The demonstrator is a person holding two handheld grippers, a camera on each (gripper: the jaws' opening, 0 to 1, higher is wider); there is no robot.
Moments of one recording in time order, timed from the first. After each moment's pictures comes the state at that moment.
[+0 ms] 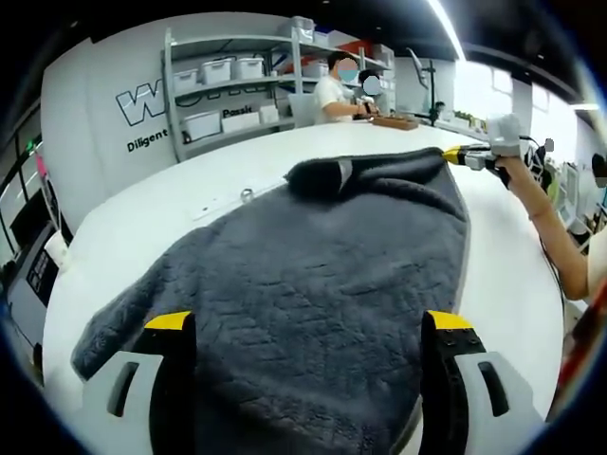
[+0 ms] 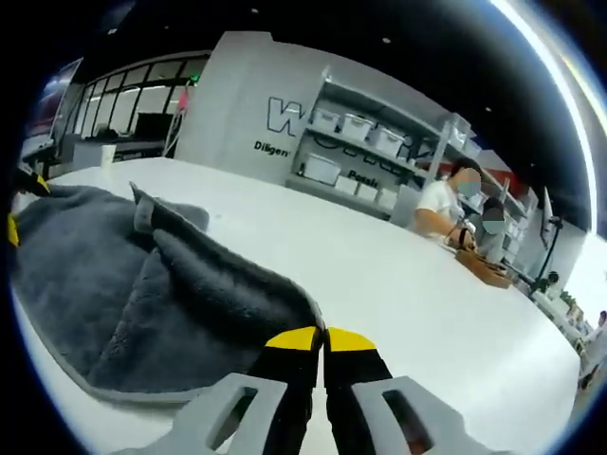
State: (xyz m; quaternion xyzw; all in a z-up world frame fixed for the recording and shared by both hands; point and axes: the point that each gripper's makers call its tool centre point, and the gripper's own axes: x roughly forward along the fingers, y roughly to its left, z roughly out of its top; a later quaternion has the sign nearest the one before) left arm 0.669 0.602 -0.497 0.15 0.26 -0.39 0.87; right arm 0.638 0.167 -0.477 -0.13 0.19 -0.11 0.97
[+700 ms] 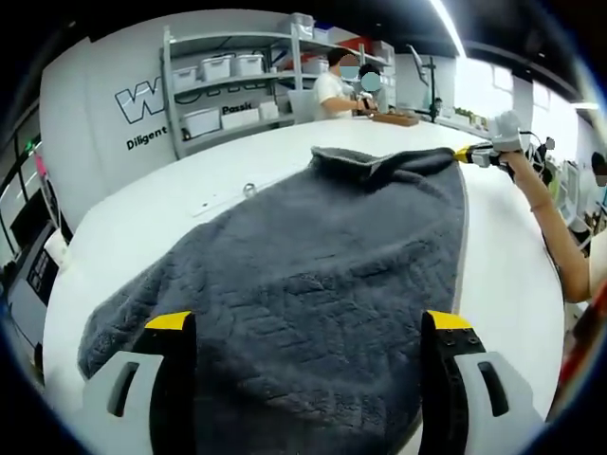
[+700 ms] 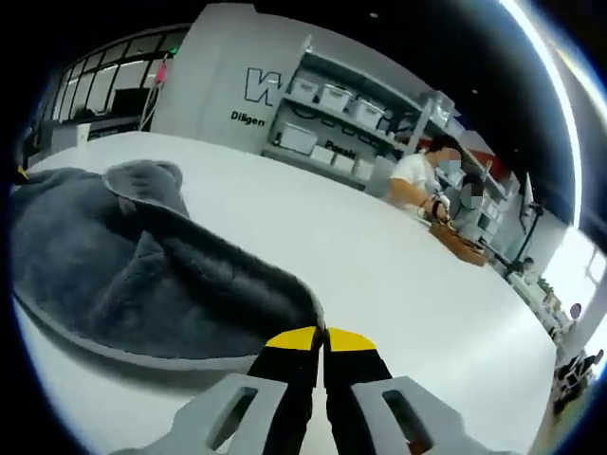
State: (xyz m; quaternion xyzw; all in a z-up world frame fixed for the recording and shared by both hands) left arm 0.670 0.602 -0.501 0.15 0.27 -0.38 0.87; right arm 0.612 0.127 -0.490 -0.15 0.26 -0.17 0.94
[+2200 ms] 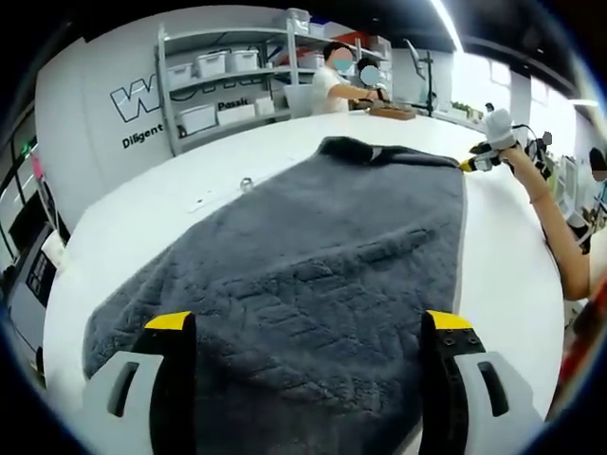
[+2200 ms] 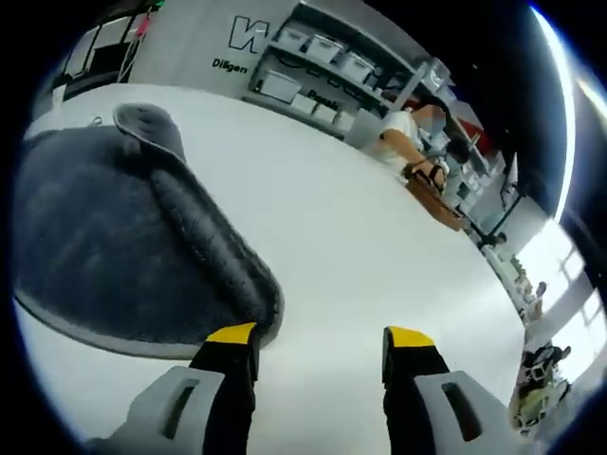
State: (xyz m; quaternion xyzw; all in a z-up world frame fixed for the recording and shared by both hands) left arm 0.669 0.600 -0.503 0.17 0.27 -0.39 0.86; right arm 0.572 0.083 -0.510 -0.16 0.35 -0.24 0.89
